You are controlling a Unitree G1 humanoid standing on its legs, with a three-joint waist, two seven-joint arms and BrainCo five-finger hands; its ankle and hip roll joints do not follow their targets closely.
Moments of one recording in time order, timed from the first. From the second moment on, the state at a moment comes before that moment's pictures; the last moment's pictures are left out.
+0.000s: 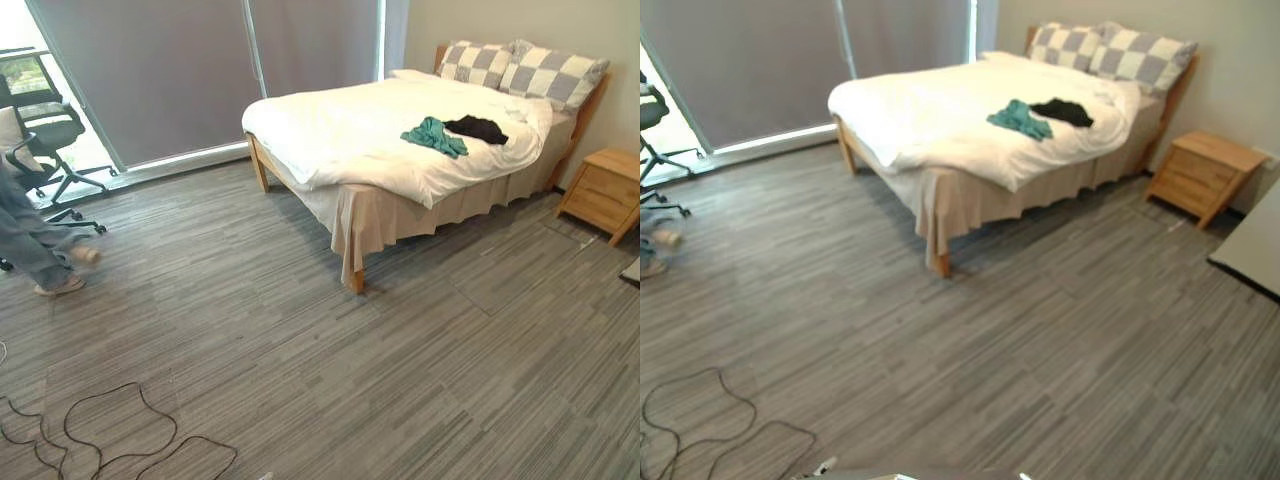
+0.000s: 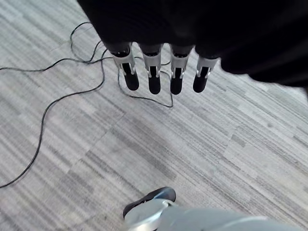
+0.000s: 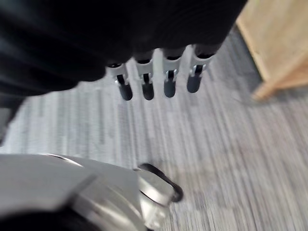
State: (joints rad) left arm 0.02 0.23 -0.28 1.33 0.10 -0.04 0.13; right arm 0.02 -0.22 0.37 1.28 -0.16 0.01 -0.14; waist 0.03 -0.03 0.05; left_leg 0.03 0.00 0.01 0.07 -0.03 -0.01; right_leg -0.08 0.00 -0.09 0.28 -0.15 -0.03
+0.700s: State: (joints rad) left arm -0.12 0.26 -0.33 1.33 0.18 -0.04 0.13; right arm -0.09 -0.25 0.24 1.34 -0.14 0.03 -0.15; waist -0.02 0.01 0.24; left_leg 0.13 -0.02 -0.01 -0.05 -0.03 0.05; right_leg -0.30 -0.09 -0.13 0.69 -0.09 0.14
